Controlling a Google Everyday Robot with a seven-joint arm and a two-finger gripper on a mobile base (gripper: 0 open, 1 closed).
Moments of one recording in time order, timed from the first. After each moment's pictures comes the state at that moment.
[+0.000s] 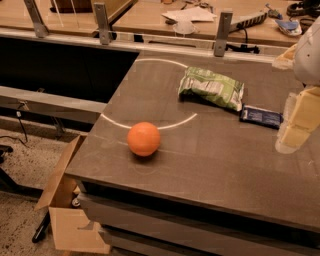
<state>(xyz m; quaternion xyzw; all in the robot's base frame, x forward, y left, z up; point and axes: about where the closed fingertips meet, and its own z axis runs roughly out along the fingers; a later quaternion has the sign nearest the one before) 0.438 -0.217 0.976 -0.60 0.78 -0.03 0.16</state>
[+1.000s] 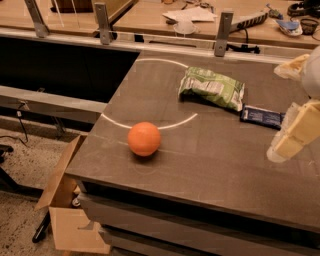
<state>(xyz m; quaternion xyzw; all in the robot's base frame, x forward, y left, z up) 0.428 -0.207 0.967 -0.57 0.79 0.03 0.25</state>
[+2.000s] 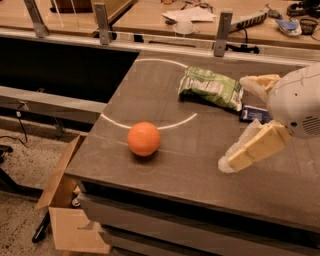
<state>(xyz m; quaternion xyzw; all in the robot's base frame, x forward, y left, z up) 0.417 -0.130 0.958 -0.53 0.74 0.15 0.39</state>
